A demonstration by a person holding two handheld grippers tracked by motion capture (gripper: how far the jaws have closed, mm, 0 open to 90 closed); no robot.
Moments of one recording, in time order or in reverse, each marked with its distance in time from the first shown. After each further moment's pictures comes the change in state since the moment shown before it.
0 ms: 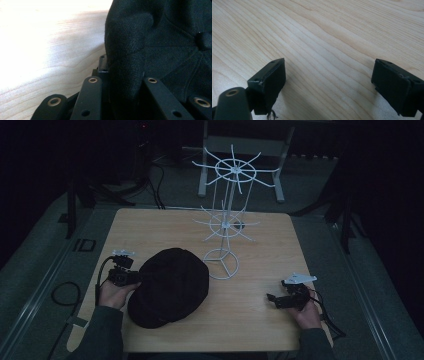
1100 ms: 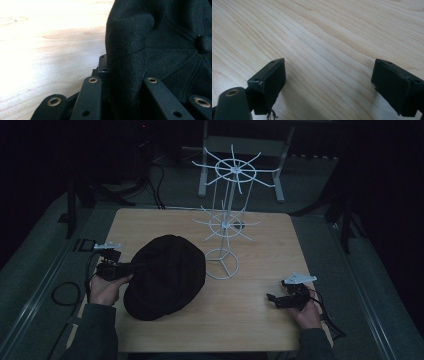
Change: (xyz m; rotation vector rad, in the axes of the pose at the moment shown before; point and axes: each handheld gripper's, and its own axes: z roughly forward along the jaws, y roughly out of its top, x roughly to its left) left arm 0.002 0.012 -0.036 -0.137 -0.061 -0.025; right arm 0.000 0.000 0.000 0.000 0.000 0.001
